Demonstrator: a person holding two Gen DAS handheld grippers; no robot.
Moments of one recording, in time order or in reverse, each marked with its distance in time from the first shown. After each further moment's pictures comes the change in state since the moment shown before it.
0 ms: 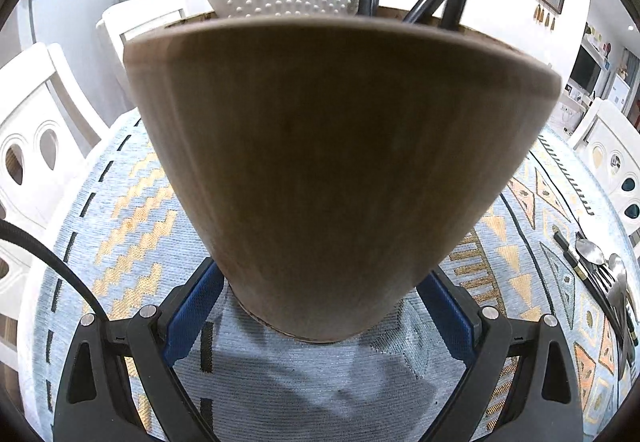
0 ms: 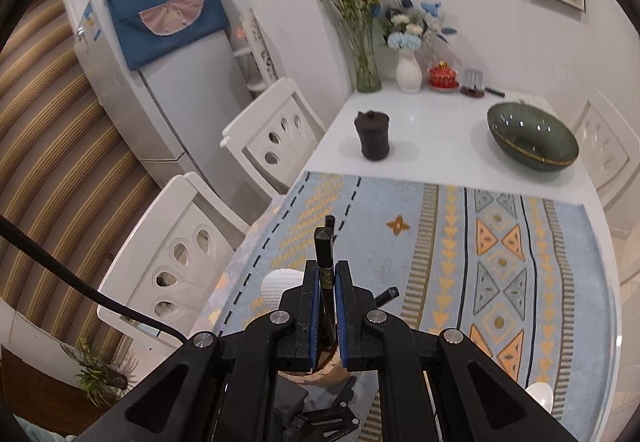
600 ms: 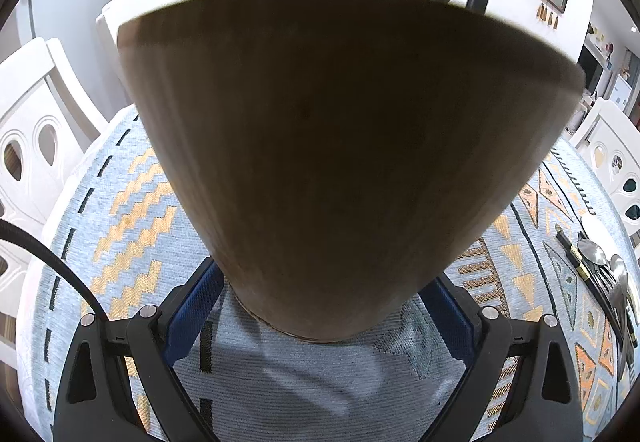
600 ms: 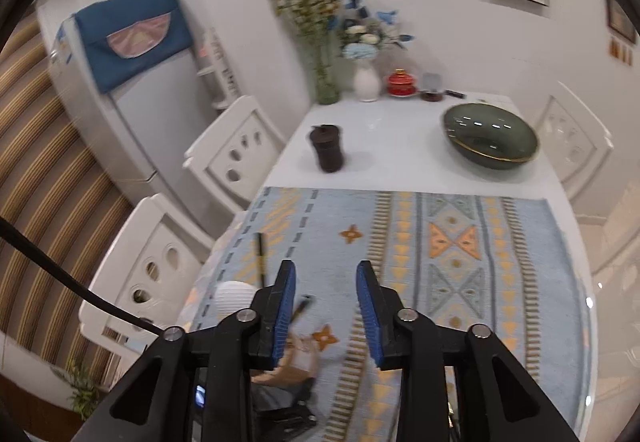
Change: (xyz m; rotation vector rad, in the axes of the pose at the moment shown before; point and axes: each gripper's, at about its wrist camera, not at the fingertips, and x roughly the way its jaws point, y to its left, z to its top) left arm 0.010 0.012 0.003 -0.007 0.016 -0.001; right arm -0.037 -0.051 -0.001 0.073 -0.062 -0.119
